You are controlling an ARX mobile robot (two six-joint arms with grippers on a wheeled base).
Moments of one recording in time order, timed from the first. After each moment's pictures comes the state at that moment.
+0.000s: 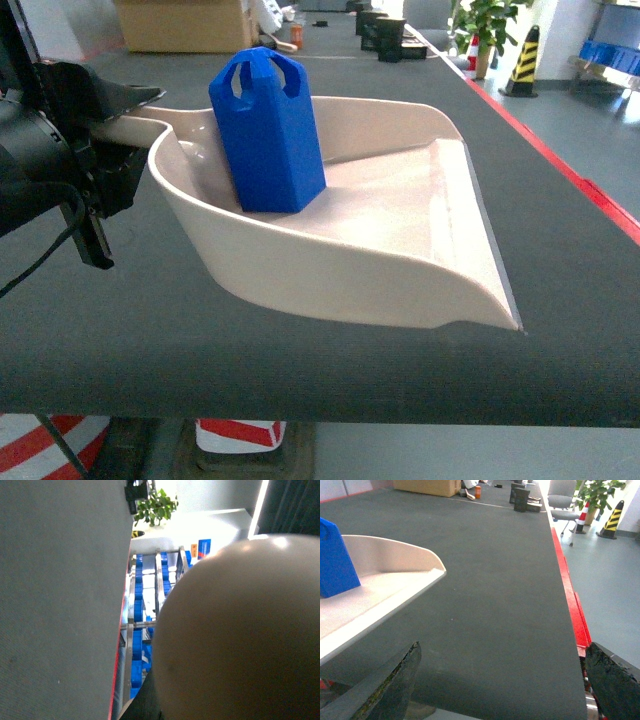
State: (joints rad) left arm -0.19 1.79 0.60 1.28 0.13 -1.51; right arm 0.22 0.63 0.26 0.26 0.04 -0.08
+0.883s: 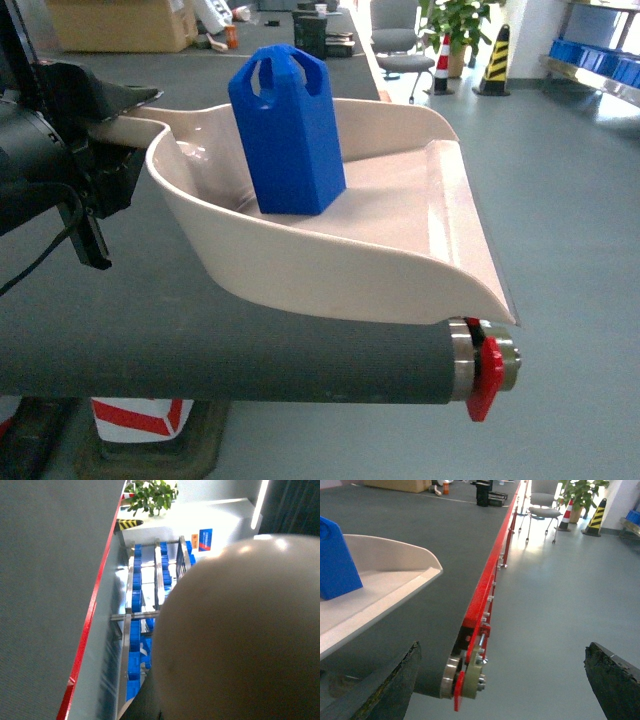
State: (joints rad) left arm -0.19 1.79 0.60 1.28 0.13 -1.51; right arm 0.22 0.63 0.26 0.26 0.05 -0.08
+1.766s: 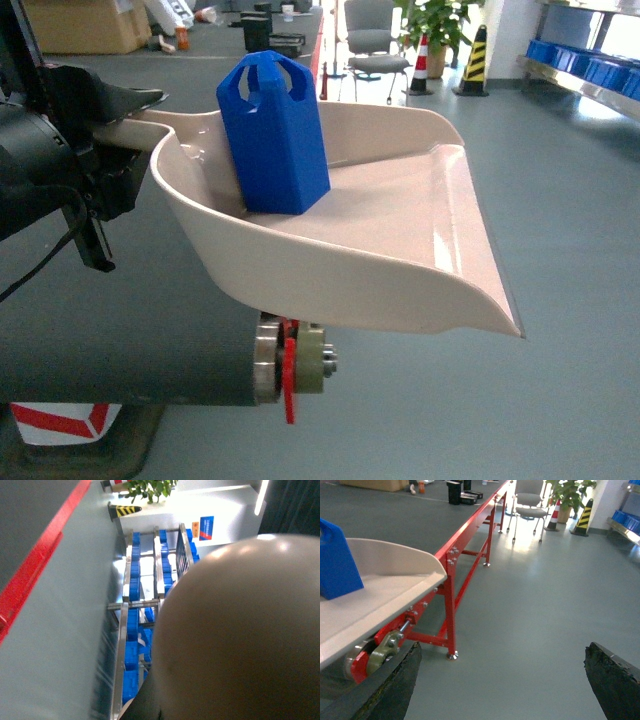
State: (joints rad) left arm -0.19 1.79 0.60 1.28 0.14 -1.51; right arm 0.22 0.63 0.26 0.25 0.05 -0.08
